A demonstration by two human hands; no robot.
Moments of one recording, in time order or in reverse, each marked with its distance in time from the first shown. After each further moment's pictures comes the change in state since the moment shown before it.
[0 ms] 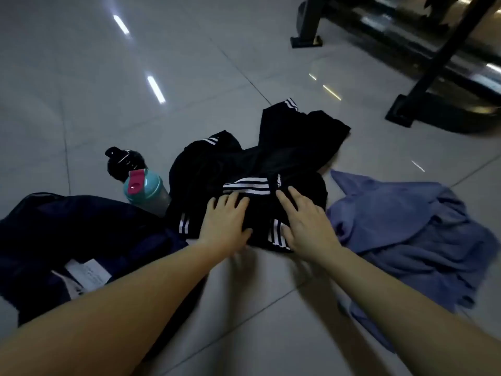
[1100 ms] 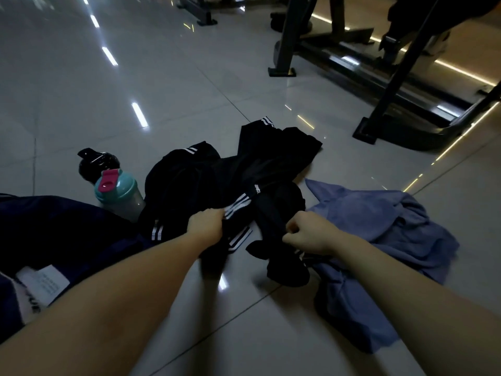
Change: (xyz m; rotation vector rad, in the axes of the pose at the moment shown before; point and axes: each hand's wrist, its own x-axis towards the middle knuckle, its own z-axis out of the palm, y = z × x) left_hand 0.039 0.000 0.061 -0.148 -0.144 -0.118; right_hand -0.027 0.050 -0.030 0.260 -0.337 0.084
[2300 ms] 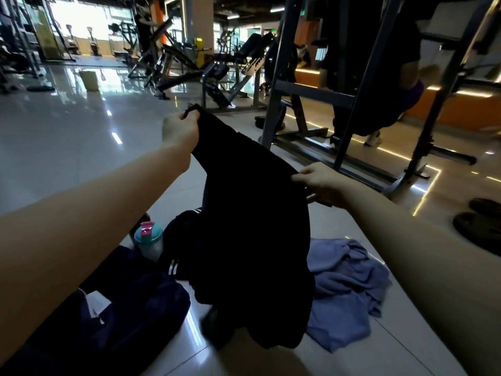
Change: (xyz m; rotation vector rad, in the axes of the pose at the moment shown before) left_hand -0.185 0.036 -0.394 -1.376 0.708 -0.025; right_hand -0.208 -0.155 -0.215 0.419 0.302 0.070
